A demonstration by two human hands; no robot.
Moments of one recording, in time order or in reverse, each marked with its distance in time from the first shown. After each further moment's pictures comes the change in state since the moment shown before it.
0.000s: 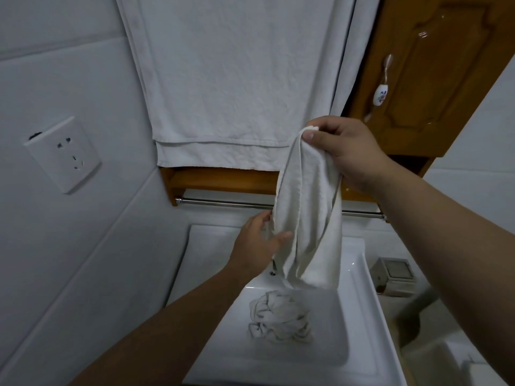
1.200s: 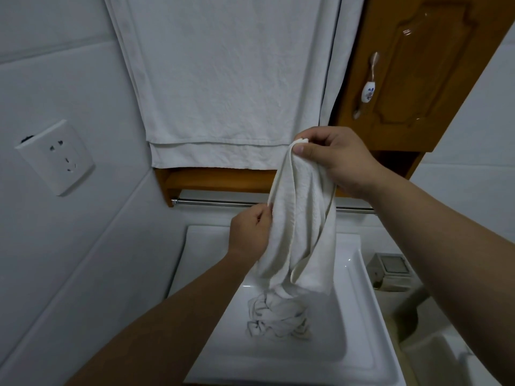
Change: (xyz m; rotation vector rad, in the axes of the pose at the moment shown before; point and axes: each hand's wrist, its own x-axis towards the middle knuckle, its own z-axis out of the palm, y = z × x) left_hand 0.003 0.030 0.001 0.057 0.228 0.131; right_hand -0.019 0.001 -0.004 -0.091 -0.050 -0.009
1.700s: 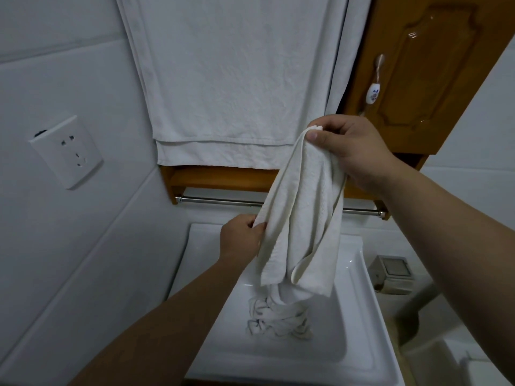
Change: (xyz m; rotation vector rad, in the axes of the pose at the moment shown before) left_hand -0.002 -0.026 -0.009 0.180 -0.001 -0.155; right_hand -0.002 -0.011 -0.010 0.011 0.017 -0.043
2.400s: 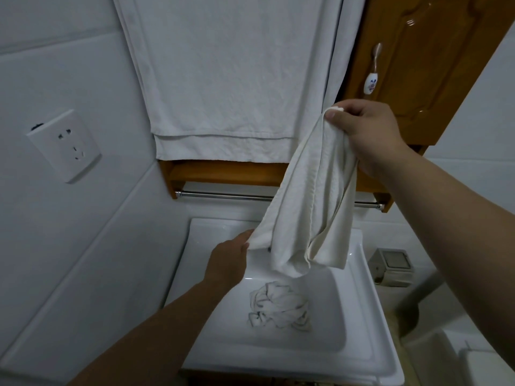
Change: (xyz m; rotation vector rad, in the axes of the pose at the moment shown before) left_hand -0.029 -0.071 -0.001 0.331 -0.120 0.286; right_hand 0.002 0.003 -0.014 -0.036 0.292 0.117
